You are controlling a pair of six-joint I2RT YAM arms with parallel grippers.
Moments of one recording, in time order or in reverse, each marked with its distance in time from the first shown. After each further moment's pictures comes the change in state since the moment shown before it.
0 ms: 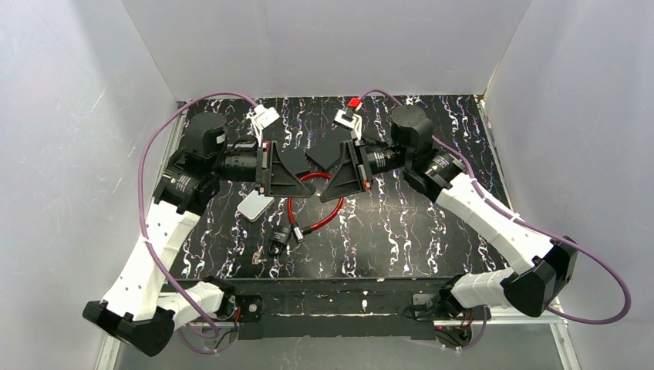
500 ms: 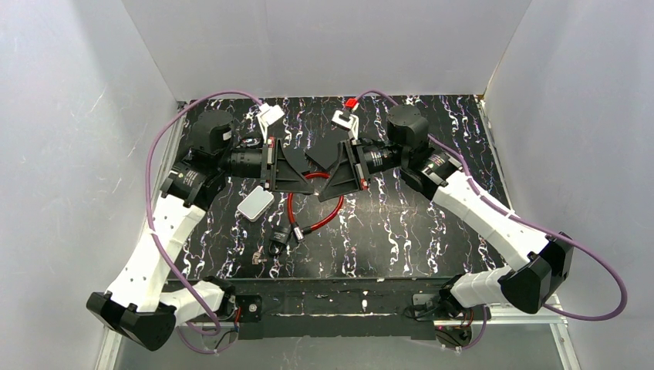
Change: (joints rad) left arm -0.013 0.038 -0.014 0.049 -0.009 -0.029; right arm 0.000 0.022 0.002 -0.001 0.001 0.010
